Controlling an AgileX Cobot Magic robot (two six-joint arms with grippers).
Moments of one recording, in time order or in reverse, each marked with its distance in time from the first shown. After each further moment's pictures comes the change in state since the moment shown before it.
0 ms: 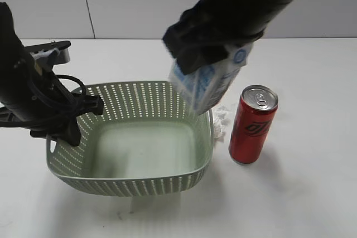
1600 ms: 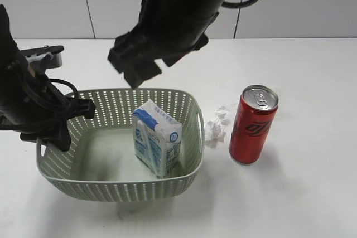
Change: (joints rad) left arm 0.030 0.006 0.002 0.013 0.040 -0.001; right arm 0.062 0.248 -0.149 0.018 -0.047 -0.055
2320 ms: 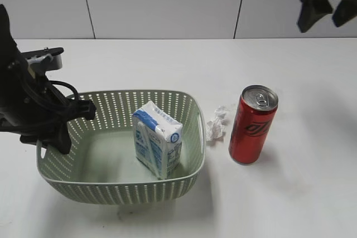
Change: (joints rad) left arm 0.000 0.000 0.000 -0.022 0.021 0.000; right arm -0.672 -0.013 -0.058 -0.012 0.153 -0.086
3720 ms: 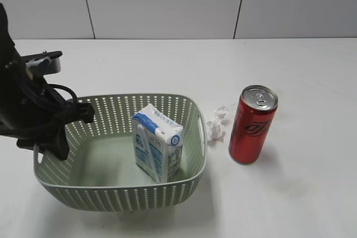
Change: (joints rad) left arm 0.000 -0.006 0.000 -0.026 0.051 -0.001; right arm -0.177 -0.897 0.983 0.000 -0.111 -0.017
